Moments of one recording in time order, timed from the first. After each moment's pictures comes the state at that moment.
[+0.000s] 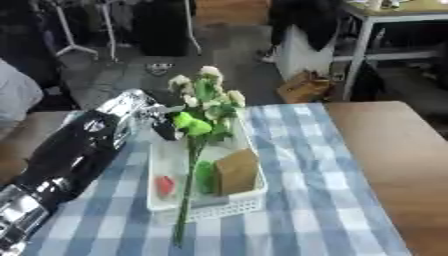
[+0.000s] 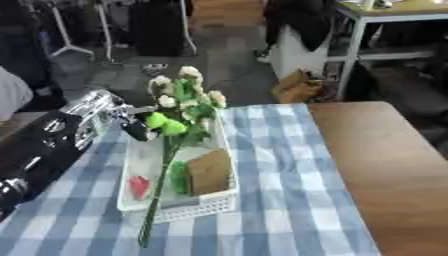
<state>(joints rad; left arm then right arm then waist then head) -0.86 0.48 -0.45 -0.93 -0.98 -0.11 -0.50 -0.59 -0.22 -0.10 -1.99 -0.22 -0.32 -0.58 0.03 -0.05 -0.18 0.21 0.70</state>
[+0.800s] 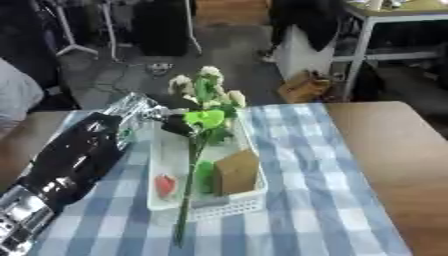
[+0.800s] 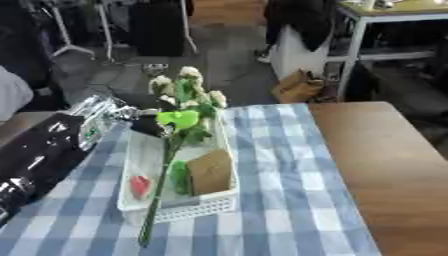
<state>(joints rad) -0.87 0.47 -0.44 -0.93 -0.84 -0.13 -0.47 -0.59 -0.22 -0.10 -1.99 -0.22 -0.32 -0.58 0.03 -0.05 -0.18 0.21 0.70</state>
